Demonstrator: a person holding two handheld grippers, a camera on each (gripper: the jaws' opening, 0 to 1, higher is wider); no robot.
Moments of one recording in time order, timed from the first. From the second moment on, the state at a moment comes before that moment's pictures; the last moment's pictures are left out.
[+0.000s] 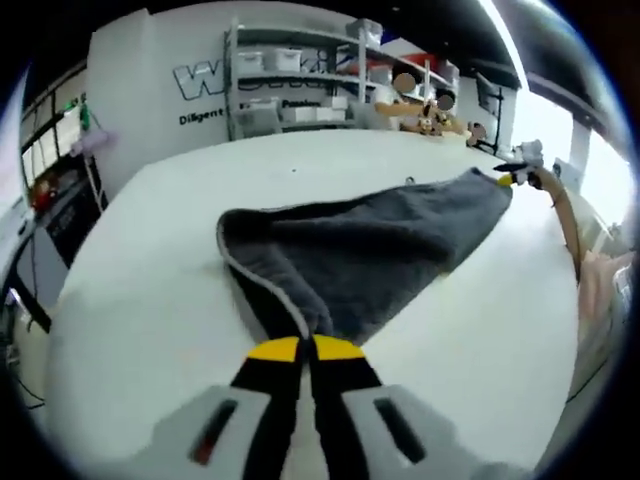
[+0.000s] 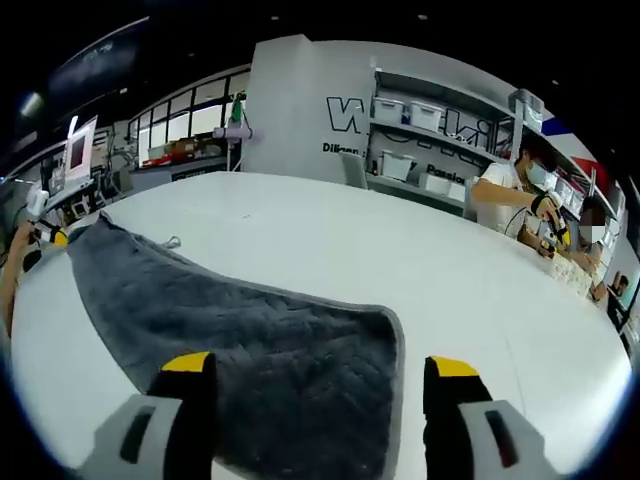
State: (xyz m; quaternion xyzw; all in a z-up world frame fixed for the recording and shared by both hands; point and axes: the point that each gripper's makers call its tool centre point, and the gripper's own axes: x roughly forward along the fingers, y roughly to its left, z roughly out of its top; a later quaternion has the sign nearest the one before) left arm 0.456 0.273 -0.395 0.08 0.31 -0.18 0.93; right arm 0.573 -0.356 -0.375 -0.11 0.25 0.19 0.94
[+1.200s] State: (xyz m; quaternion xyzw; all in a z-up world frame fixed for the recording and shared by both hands) left arm 0.453 0.367 -0.403 0.12 0.37 -0.05 0.92; right arm 0.577 -0.364 -0.381 -0.12 0.26 0.18 0.94
